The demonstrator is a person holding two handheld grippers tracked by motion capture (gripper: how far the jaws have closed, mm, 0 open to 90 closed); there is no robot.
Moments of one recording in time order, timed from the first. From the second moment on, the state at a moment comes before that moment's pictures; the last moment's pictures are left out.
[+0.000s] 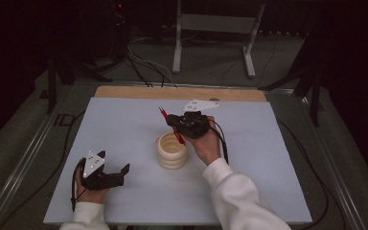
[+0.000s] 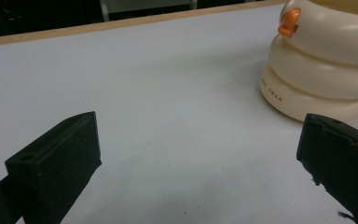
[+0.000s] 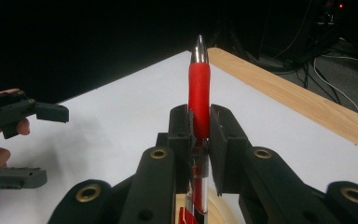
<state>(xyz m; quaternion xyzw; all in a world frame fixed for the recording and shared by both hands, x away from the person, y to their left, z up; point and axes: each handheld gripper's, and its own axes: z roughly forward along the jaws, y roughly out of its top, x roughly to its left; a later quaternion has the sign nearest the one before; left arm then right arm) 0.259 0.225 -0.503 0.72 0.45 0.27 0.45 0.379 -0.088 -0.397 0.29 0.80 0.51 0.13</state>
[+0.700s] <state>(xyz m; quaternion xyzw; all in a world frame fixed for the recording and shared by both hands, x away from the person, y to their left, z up) 0.258 0.225 -0.503 0.72 0.45 0.27 0.46 0.383 -0.073 -0.415 0.28 0.80 0.51 0.13</state>
